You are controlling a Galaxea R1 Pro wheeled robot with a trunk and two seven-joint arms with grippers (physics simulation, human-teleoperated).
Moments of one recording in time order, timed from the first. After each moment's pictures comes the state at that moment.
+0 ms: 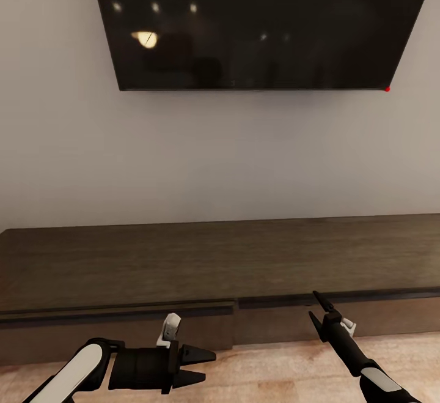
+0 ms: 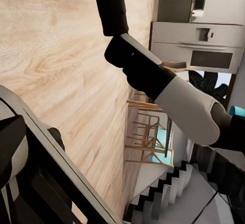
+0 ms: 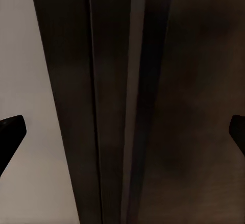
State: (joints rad) left arm -0.22 0.39 -0.53 -1.55 1.71 0.99 -0.04; right arm -0.53 -0.25 0.27 -0.20 -1.67 0.32 0.91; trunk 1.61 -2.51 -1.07
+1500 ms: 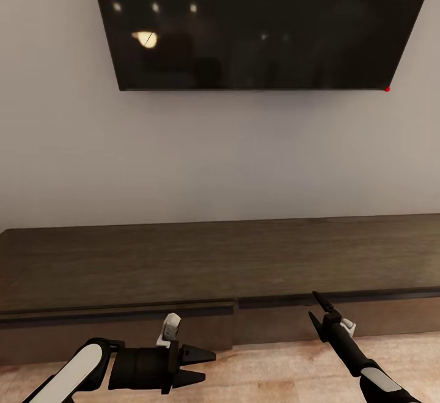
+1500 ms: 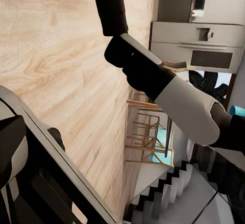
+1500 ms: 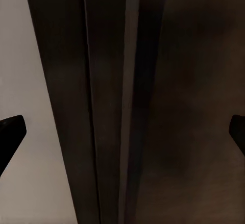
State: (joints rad) left arm -0.22 0.39 -0.53 -1.55 1.71 0.99 -0.04; right arm -0.53 -0.25 0.27 -0.20 -1.66 0.32 0.91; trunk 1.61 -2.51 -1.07
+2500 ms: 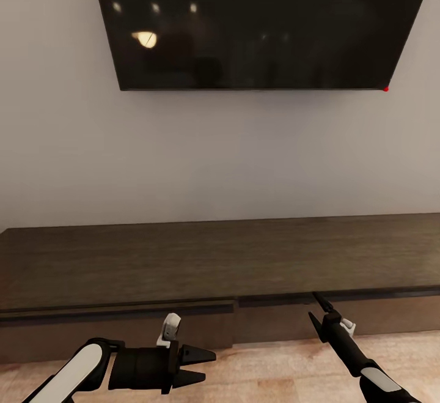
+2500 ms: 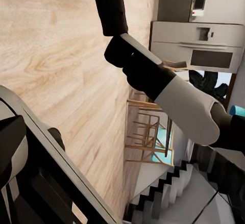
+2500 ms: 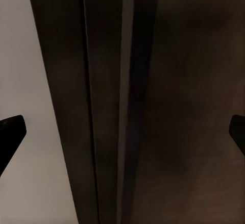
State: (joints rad) left arm -0.22 0.39 -0.53 -1.55 1.71 0.99 -0.04; right arm -0.53 -0.25 0.27 -0.20 -1.66 0.32 0.91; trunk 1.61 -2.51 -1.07
